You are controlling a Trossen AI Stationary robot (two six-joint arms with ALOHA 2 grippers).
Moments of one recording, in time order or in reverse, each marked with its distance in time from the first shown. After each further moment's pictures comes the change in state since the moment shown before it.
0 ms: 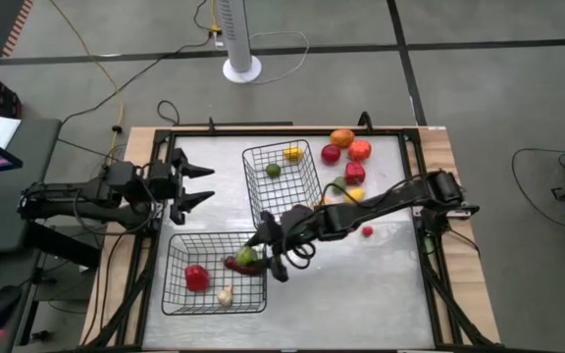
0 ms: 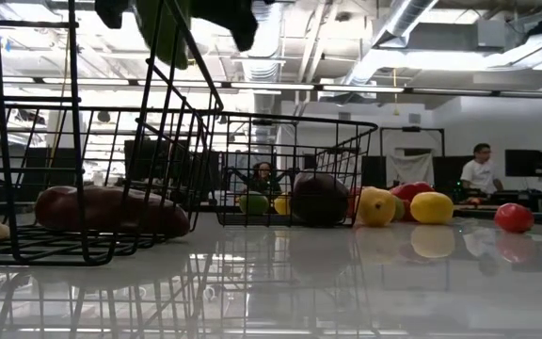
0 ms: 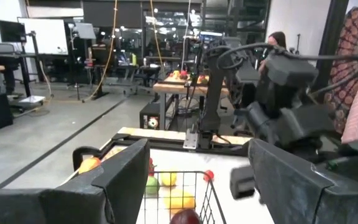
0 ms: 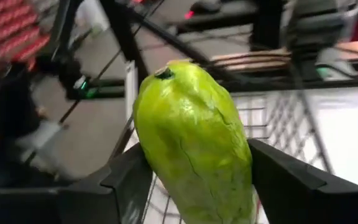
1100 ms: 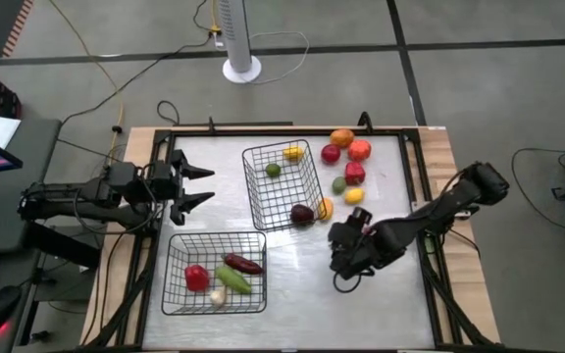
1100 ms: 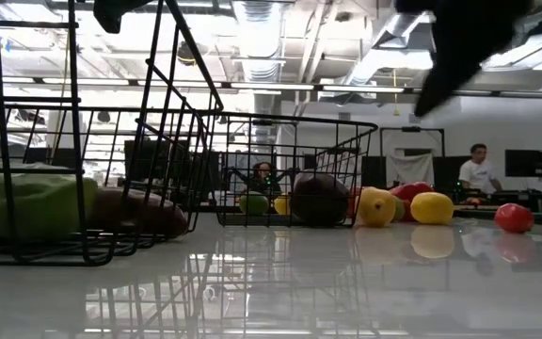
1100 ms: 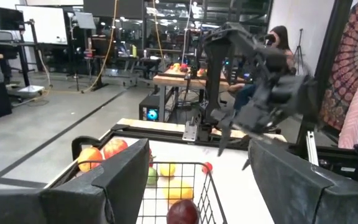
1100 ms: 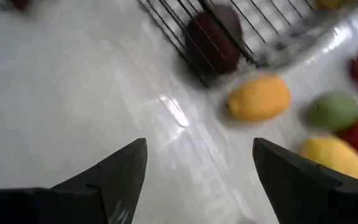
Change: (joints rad) left arm 0.000 -0.007 0.000 -0.038 0.000 -0.027; right arm 0.271 -0.365 -0.326 -1.027 0.699 0.625
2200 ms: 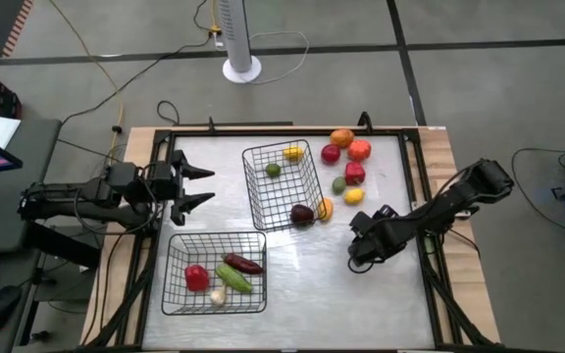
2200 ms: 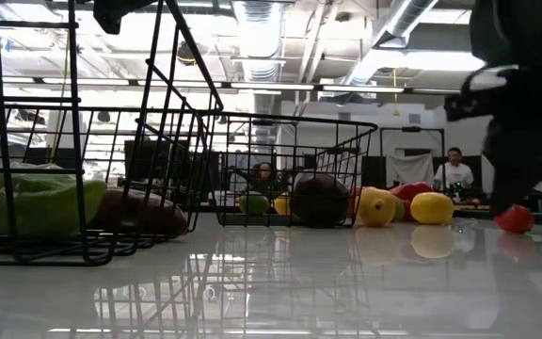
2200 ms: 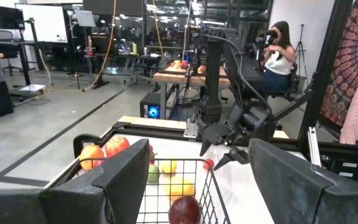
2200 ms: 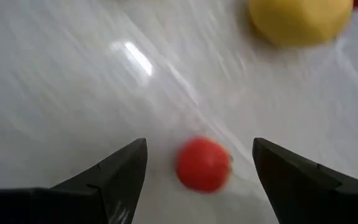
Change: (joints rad) left arm 0.000 0.000 0.000 -0.014 0.000 0.010; right arm -0.059 -0.044 -0.347 -0.061 -0.128 0.292
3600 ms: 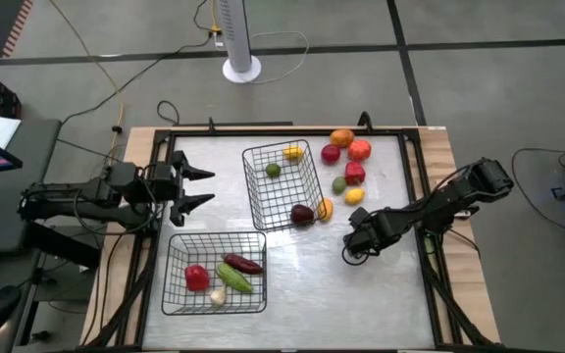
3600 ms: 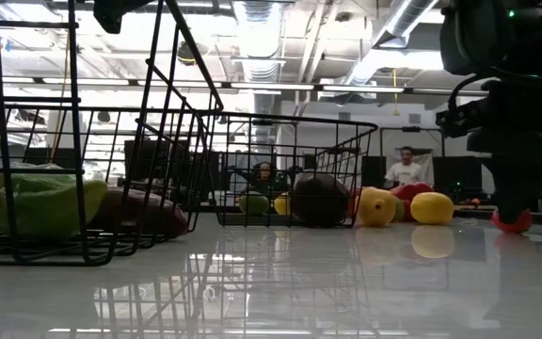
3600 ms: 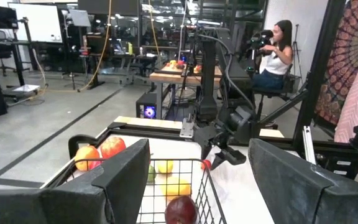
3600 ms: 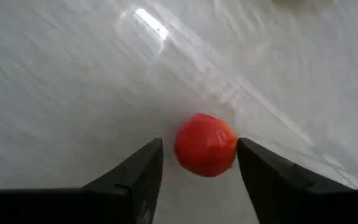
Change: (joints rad) left arm 0.000 0.000 0.000 0.001 0.019 -0.001; right arm -0.088 -0.007 -0.002 0.040 -0.183 0.056
